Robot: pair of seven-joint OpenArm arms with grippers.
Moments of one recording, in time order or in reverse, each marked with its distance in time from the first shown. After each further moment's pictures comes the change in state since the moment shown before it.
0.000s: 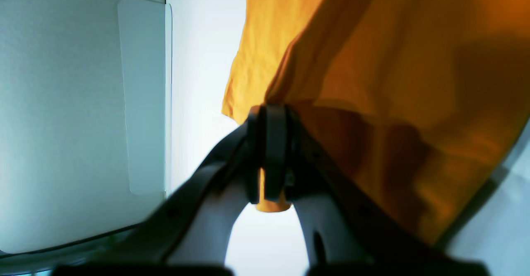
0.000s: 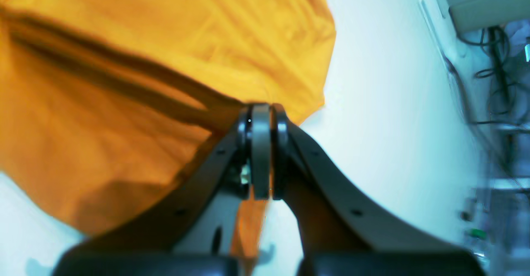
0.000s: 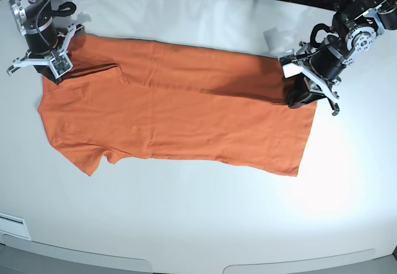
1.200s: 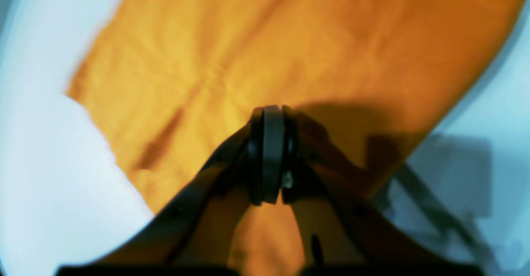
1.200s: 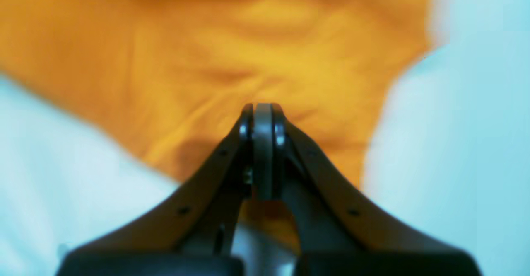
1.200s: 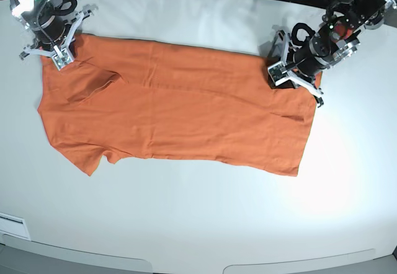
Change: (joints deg) left arm -3.2 10.6 -0.1 -10.5 -23.6 -12.0 1.3; right arm 1.5 -0.6 0.0 -8.5 17.8 8.1 -8.6
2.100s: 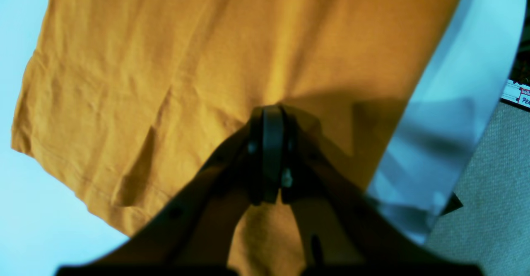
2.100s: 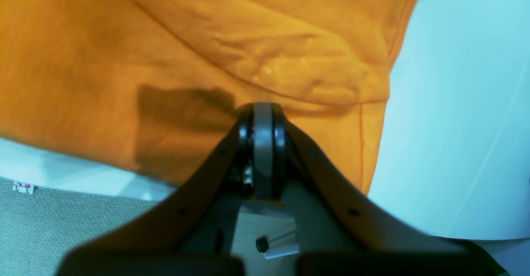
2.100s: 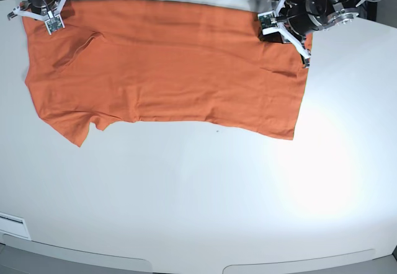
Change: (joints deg) left arm 15.4 -4.0 -0.6 11.9 5.7 -5.8 4.2; right arm -17.5 0.4 0.2 4.8 -11.3 -12.4 -7.5
